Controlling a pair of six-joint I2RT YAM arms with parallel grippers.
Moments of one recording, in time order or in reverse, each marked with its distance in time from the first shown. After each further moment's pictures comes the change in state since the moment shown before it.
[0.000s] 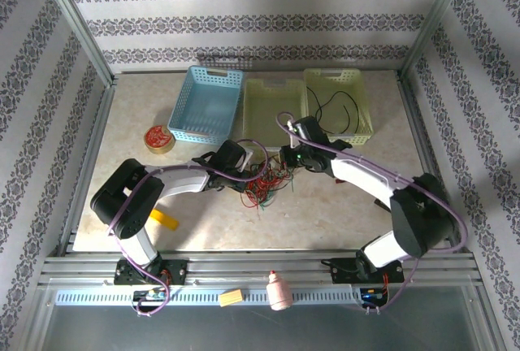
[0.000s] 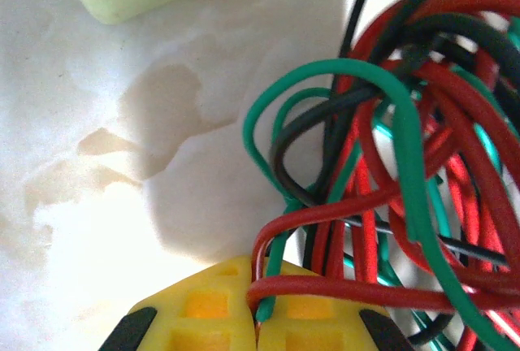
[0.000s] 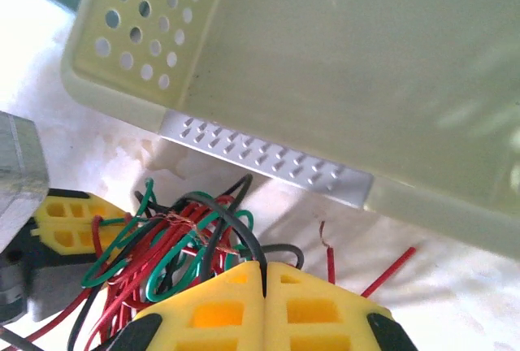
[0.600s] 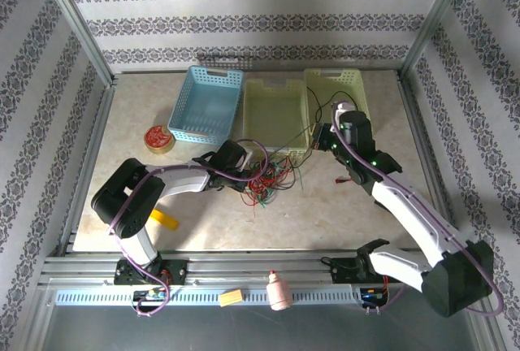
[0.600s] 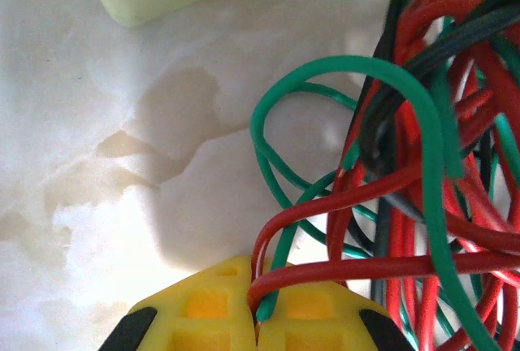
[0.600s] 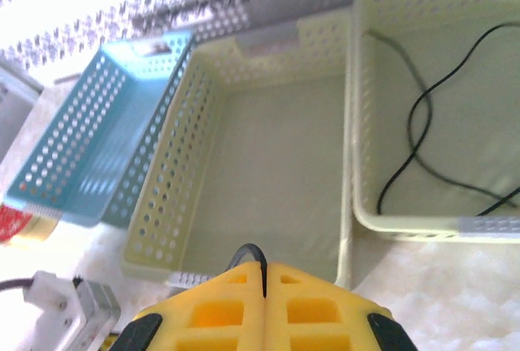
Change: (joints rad) left arm 0.000 0.006 0.002 -0.002 -0.026 0.000; right arm -0.160 -0.410 -0.061 0.060 0.169 0.085
